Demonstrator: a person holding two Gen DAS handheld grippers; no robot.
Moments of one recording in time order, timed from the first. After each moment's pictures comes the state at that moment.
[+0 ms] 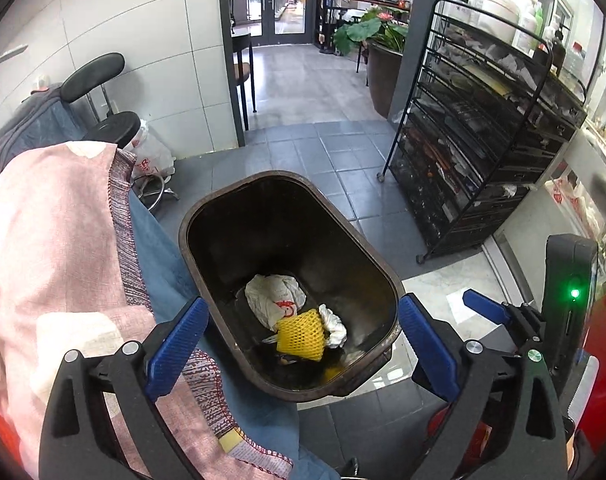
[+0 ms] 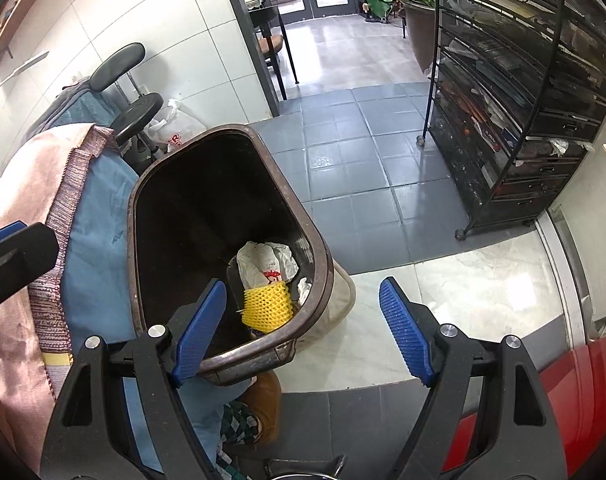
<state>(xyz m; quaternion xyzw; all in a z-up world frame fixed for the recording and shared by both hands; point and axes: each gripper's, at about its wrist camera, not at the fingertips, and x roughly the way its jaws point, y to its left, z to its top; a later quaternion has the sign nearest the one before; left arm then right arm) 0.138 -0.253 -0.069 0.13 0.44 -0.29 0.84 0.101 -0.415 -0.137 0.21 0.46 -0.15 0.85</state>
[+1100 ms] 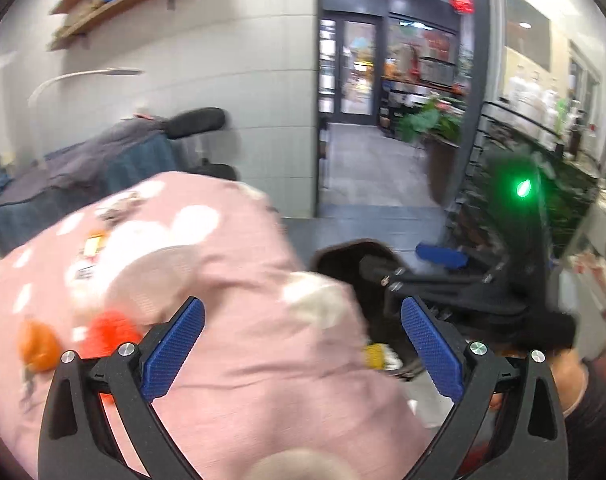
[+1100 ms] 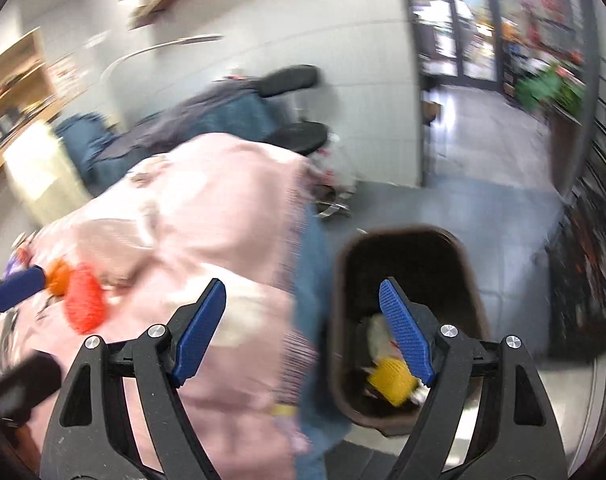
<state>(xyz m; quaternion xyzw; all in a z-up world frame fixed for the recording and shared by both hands) 0.068 -0.103 0.017 0.07 0.31 -0.18 0.93 0.154 -0.266 -0.006 0.11 0.36 0.10 0.92</state>
